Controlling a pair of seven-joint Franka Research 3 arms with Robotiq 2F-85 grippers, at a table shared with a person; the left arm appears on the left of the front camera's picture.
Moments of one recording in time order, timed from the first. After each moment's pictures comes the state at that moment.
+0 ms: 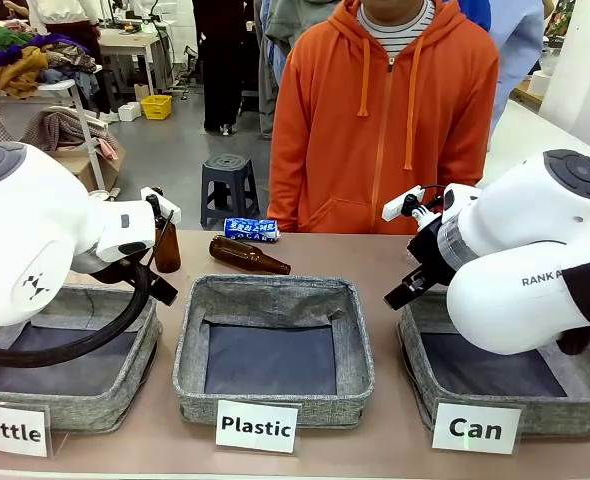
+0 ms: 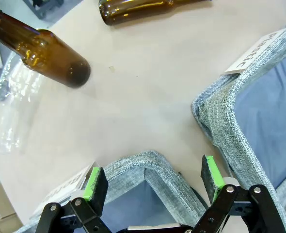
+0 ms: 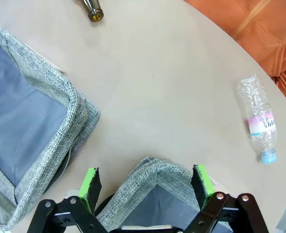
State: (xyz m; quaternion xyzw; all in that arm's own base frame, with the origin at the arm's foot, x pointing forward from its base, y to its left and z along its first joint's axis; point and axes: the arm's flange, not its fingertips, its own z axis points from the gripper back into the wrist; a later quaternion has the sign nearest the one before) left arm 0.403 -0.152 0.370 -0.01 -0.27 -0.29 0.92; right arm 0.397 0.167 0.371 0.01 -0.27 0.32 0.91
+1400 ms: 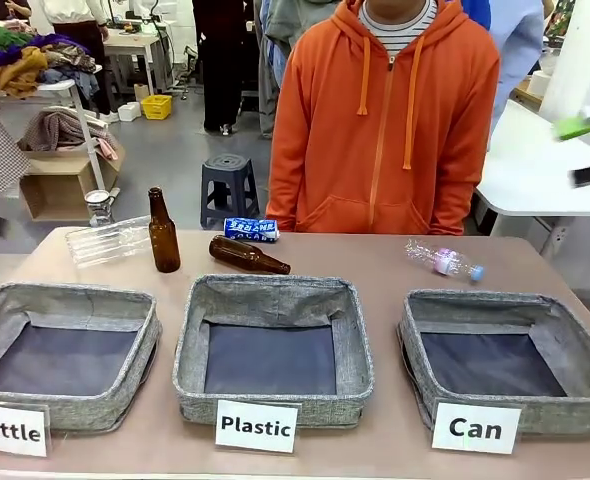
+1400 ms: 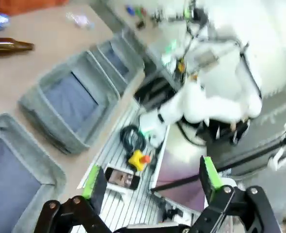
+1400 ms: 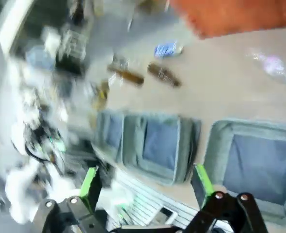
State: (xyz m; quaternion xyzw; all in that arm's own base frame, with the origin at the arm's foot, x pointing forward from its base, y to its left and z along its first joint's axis) left arm 0.310 0.068 0.531 -0.57 -0.17 -0.24 0.77; right arm 0.316 -0.068 0.581 0.45 -0.25 -0.05 0.86
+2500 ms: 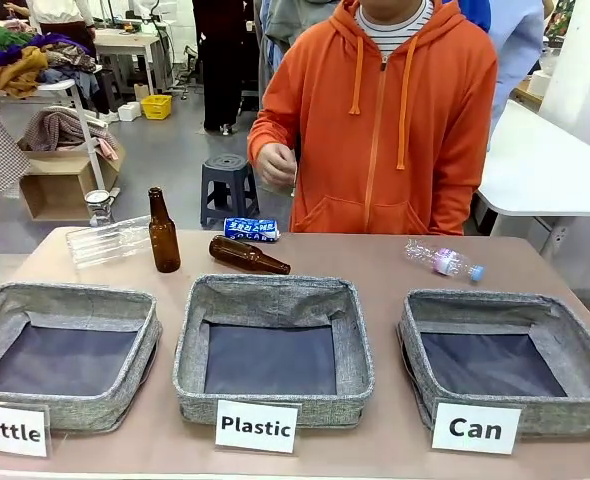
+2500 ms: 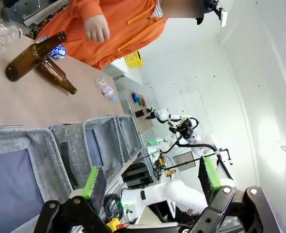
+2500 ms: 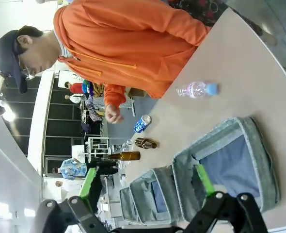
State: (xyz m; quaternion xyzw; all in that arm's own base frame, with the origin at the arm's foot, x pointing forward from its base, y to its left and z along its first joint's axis) left arm 0.332 0.149 0.456 -0.65 -0.25 0.02 0.72; right arm 0.269 -0.210 0.500 0.48 -0.30 -0.30 0.76
